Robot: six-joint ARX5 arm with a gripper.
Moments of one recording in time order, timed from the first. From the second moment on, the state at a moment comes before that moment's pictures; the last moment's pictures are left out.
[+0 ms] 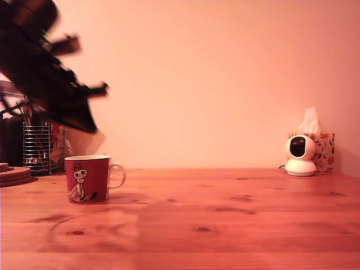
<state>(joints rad) -0.33 1.43 0.79 0.10 0.08 -0.04</state>
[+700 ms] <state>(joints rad) -0.31 1.02 0.49 0.05 0.02 -0.10</state>
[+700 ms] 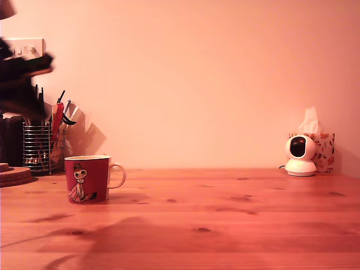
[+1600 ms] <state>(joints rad) -0.25 0.53 0.42 -0.19 0.02 -0.10</state>
